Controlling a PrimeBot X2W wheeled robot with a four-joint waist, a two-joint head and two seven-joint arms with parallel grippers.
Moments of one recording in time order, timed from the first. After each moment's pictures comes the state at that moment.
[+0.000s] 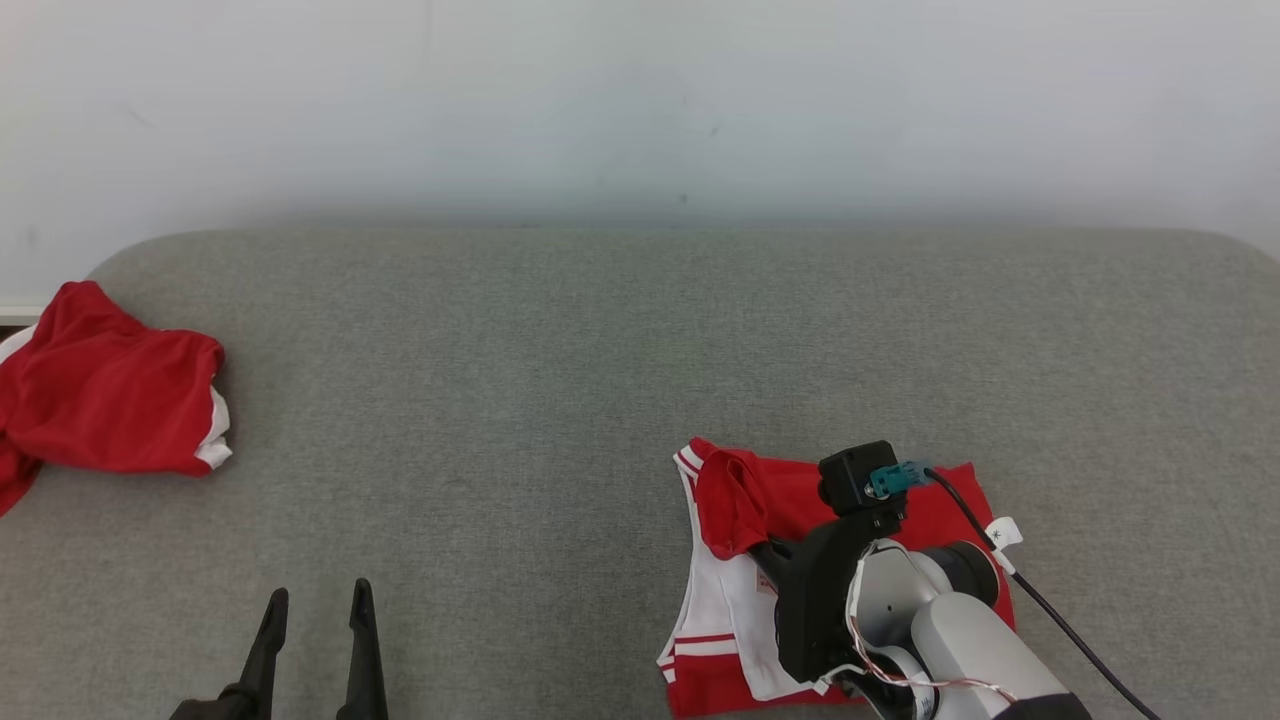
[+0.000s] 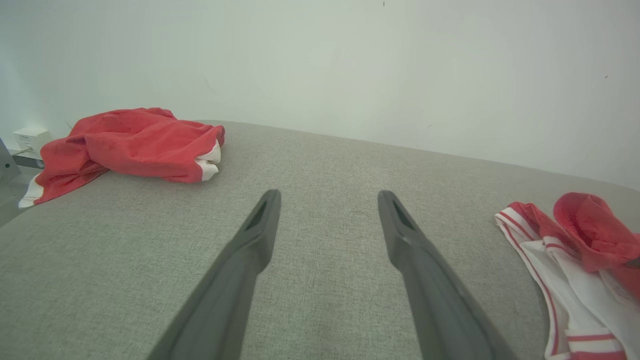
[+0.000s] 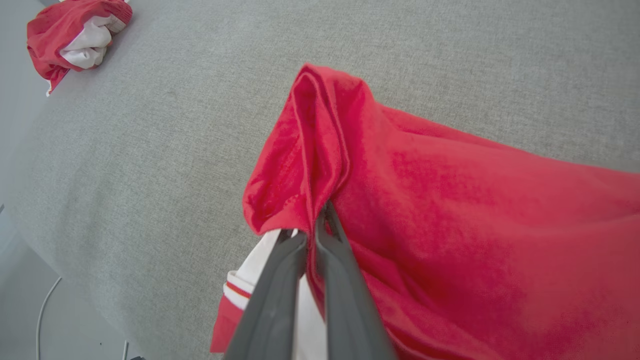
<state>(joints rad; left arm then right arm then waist) 0.05 0.05 0.00 0.12 -0.19 -0.01 -0.26 -0.41 -0.05 0.36 0.48 0.39 0.13 0.48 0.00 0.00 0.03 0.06</state>
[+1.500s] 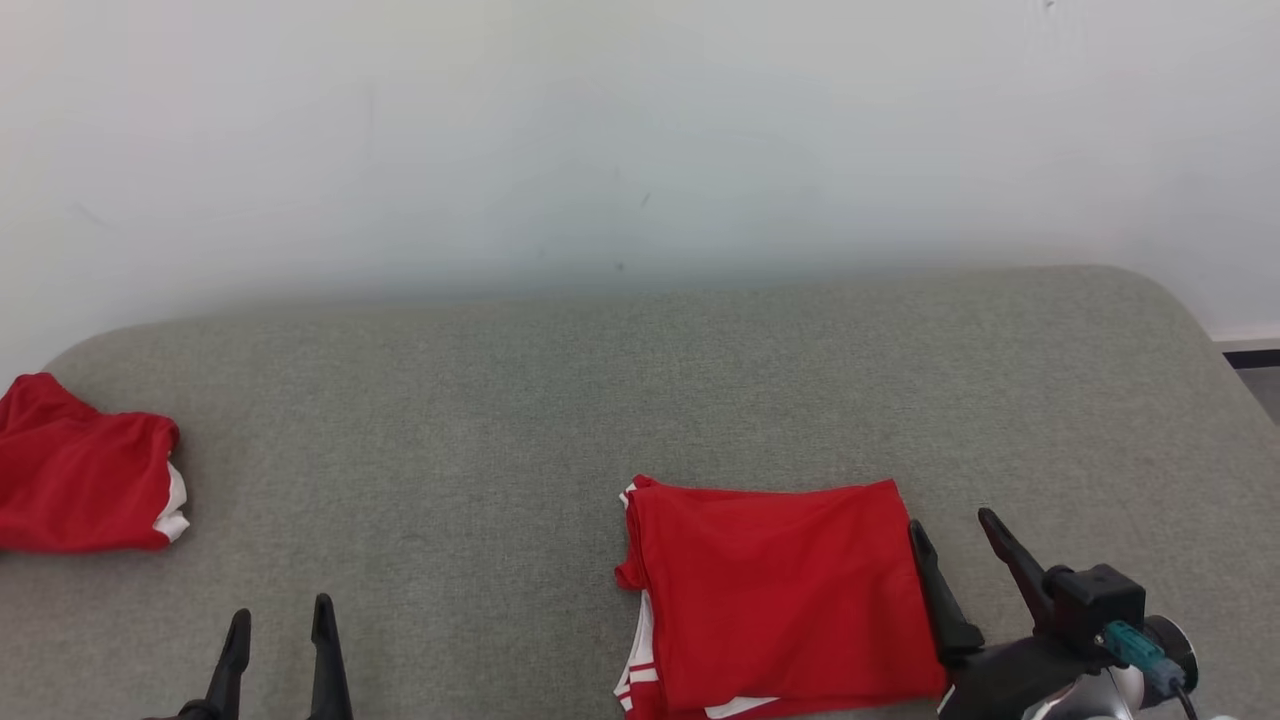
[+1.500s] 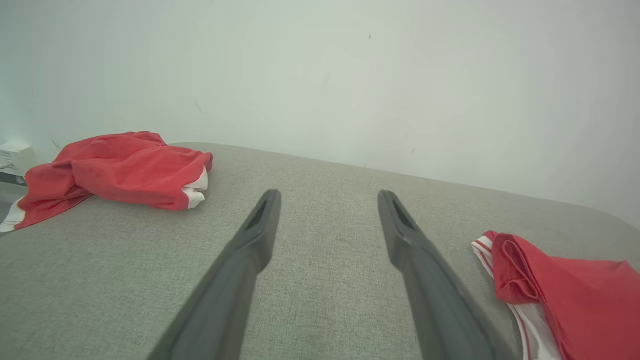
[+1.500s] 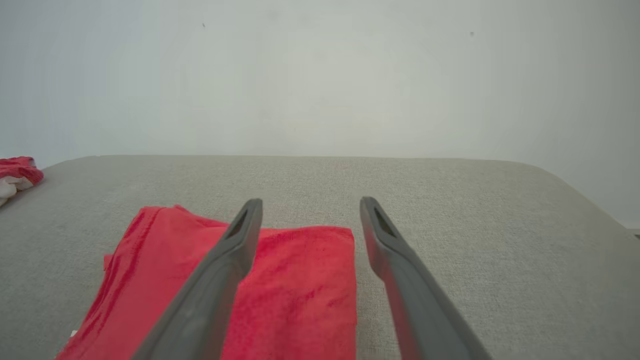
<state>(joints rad) 0.06 0.05 0.05 0.14 -0.22 -0.01 -0.26 -0.15 -0.16 0.16 0.37 0.22 0.13 -0.17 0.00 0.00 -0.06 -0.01</state>
